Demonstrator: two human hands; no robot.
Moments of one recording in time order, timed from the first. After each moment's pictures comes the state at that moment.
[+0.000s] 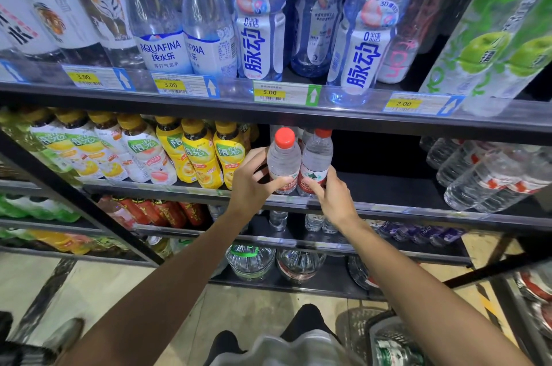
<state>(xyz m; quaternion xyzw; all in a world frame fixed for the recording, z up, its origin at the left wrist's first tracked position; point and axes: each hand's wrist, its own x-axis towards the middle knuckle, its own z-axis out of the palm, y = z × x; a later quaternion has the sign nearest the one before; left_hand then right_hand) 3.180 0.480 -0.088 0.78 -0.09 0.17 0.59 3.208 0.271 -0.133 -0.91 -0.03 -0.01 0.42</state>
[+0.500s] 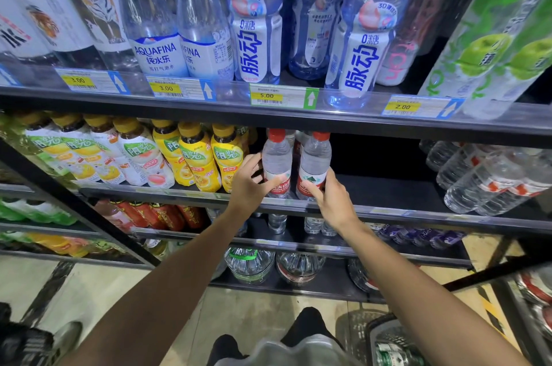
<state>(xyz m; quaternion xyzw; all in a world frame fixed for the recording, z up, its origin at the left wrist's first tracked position) 3.200 0.482 -0.109 0.78 -0.01 0.11 0.61 3.208 0.268 -0.131 -0.90 -0.05 0.00 0.43</state>
